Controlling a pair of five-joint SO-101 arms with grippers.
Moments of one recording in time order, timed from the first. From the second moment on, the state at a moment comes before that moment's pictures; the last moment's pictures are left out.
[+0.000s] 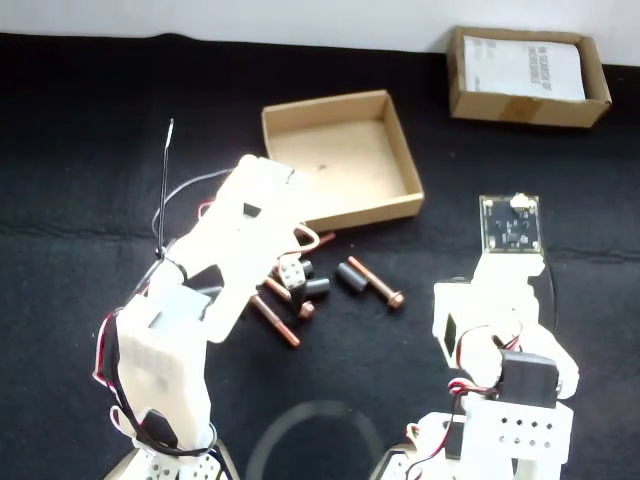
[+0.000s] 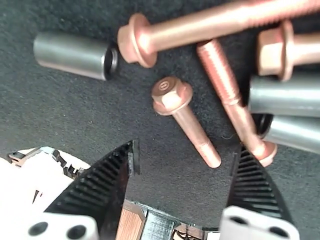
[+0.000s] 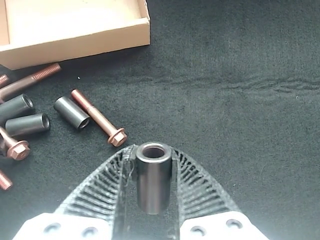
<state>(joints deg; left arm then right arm) 16.1 25.3 -0.5 97.2 46.6 0.3 -68.1 51.6 74.2 6.4</state>
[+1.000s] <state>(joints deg) 12.6 39.8 -8.7 90.0 48.2 0.3 -68.2 55.7 72.6 9.0</state>
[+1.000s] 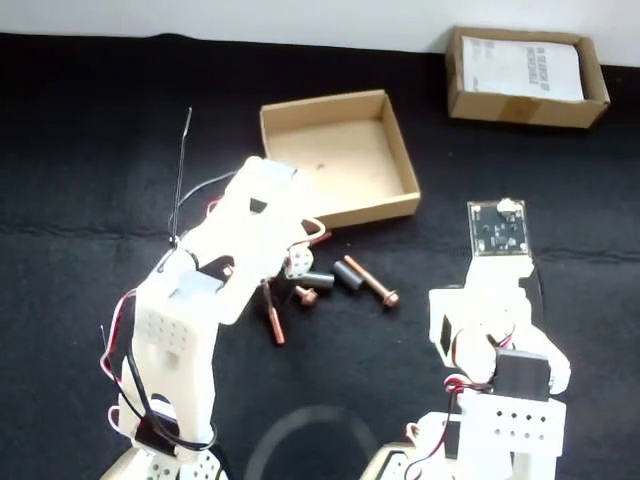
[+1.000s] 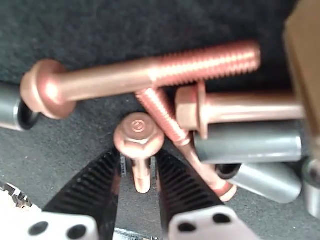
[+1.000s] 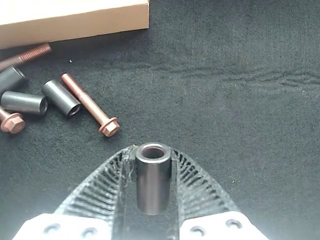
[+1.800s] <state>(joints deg) 10.1 44.8 -21.4 100.3 41.5 0.3 -68.2 55.7 72.6 12.0</state>
